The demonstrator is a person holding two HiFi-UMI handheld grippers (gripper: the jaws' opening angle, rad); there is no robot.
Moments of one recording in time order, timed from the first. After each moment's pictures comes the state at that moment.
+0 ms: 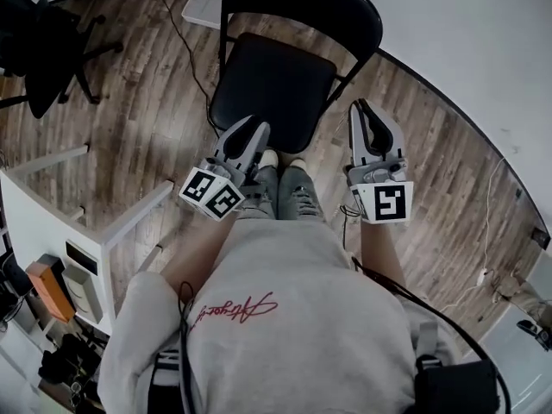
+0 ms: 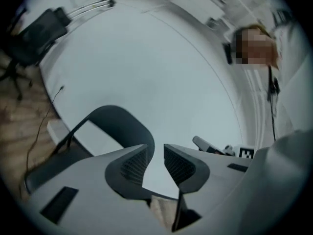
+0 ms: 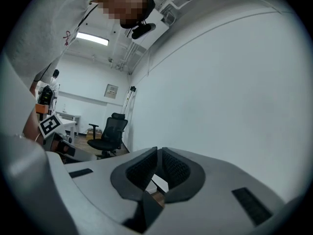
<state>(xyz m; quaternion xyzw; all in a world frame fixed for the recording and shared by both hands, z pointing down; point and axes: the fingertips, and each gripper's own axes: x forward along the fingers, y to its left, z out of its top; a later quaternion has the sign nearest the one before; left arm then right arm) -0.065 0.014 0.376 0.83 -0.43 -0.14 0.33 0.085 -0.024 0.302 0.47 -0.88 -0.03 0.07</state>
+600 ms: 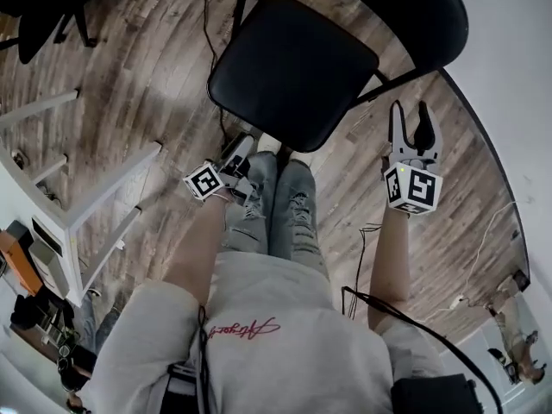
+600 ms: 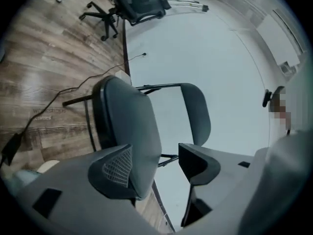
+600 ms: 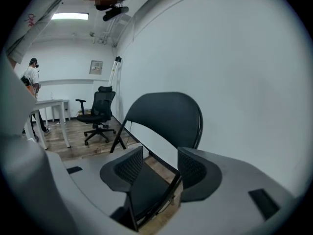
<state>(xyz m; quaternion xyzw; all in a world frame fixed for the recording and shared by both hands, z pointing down) -0.123 0.103 0.698 0.61 -0.48 -0.22 0.59 0.162 -0.100 0.515 0.51 -0.84 0.08 0.20</state>
